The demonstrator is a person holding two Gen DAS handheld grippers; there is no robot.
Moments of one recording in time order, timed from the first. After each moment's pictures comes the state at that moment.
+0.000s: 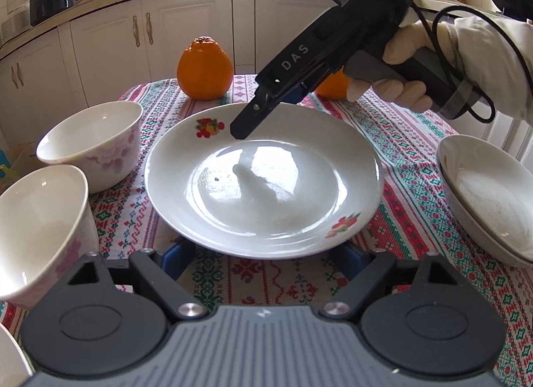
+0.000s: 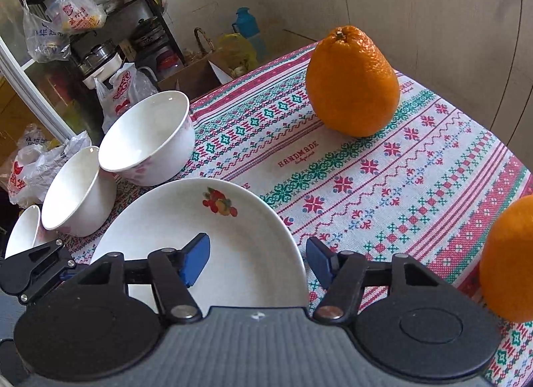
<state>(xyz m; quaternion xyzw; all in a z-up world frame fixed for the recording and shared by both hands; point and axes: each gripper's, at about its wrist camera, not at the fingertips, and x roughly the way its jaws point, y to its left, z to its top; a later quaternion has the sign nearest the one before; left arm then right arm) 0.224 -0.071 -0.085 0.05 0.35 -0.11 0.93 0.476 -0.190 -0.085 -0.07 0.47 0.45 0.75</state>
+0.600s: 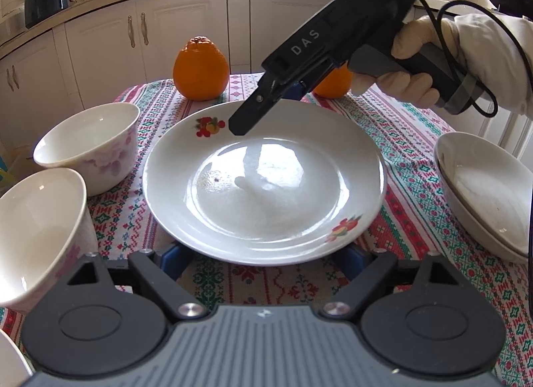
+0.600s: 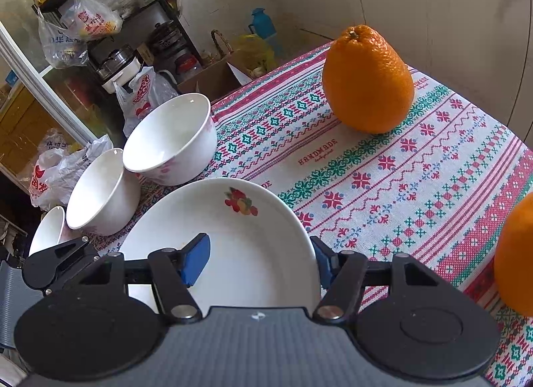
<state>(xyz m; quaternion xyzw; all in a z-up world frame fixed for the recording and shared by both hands) 0.225 -0.069 -0.084 0.05 0.35 -0.12 0.93 0.471 -0.199 -0.078 -0.05 0.48 0.47 0.74</state>
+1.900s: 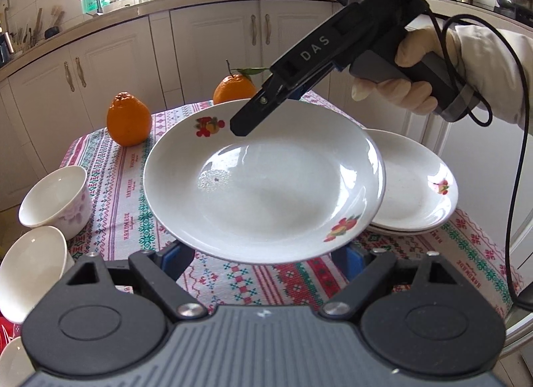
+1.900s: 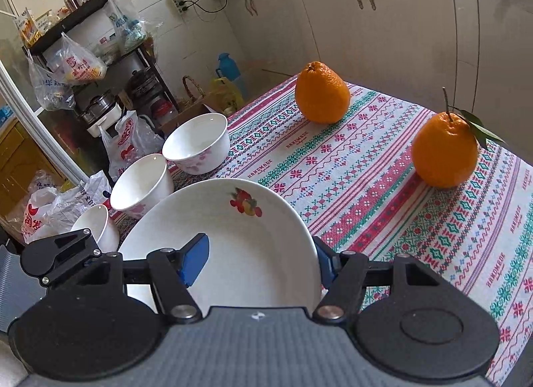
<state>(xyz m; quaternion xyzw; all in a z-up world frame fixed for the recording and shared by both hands) 0.162 -0.112 -0.029 0.12 0.33 -0.23 0.91 0.358 -0.292 -0.018 0.01 0.43 0.40 0.81</state>
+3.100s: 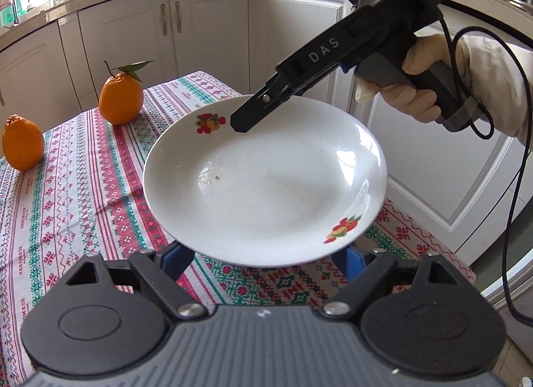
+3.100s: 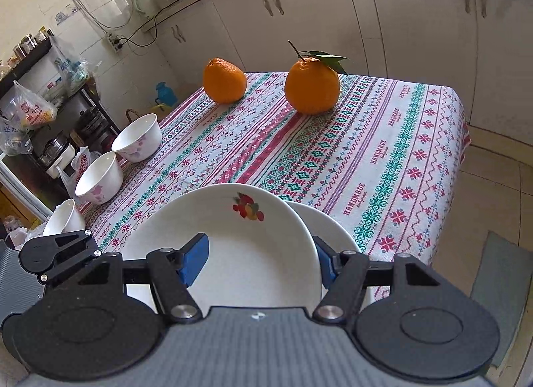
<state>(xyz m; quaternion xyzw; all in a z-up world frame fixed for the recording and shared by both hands) 0.156 -0.195 -0.050 0.15 0.35 -0.35 0.85 0.285 -0.413 -0.048 0.07 0.43 0.29 0.85</state>
